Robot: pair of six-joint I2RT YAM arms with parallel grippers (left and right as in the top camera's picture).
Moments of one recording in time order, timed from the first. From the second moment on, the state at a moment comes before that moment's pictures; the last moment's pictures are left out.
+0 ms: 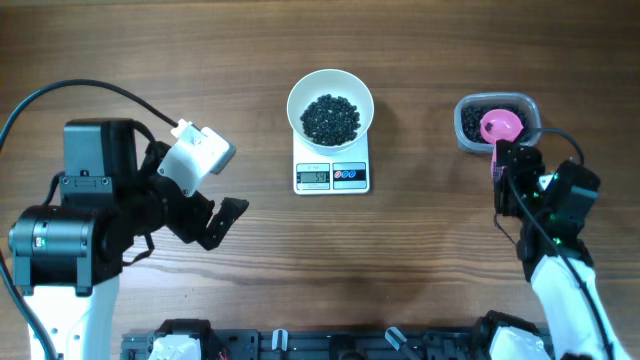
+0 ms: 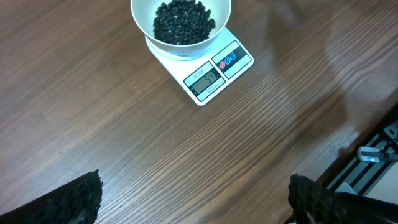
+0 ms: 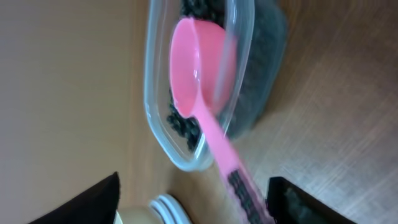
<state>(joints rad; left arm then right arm) -0.04 1.08 1.41 -1.37 0.41 0.56 -0.32 1.13 0.40 0.12 -0.35 1.19</state>
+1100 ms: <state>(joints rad) -0.04 1.08 1.41 -1.37 0.41 0.56 -0.32 1.30 0.40 0.24 -0.35 1.31</state>
